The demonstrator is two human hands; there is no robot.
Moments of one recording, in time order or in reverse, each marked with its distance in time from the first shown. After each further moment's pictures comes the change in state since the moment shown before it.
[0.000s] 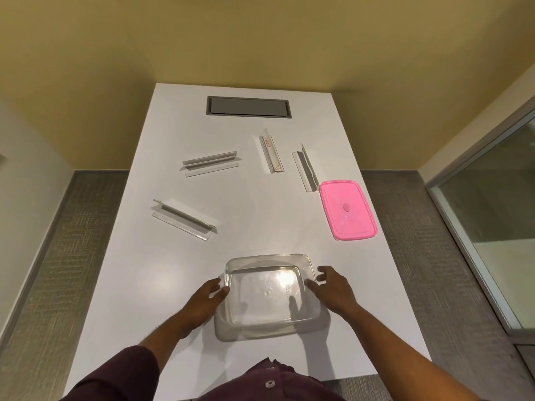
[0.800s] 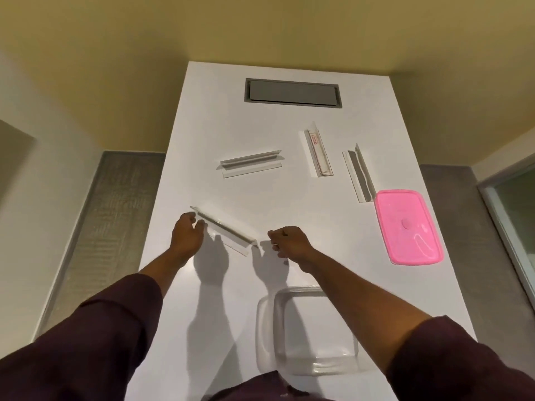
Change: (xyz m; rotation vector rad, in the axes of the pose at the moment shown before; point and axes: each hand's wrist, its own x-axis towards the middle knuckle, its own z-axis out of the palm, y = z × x) left_hand 0.124 0.086 -0.184 0.099 0.573 0.079; right_hand 0.110 -0.244 0.082 0.380 -0.313 -0.002
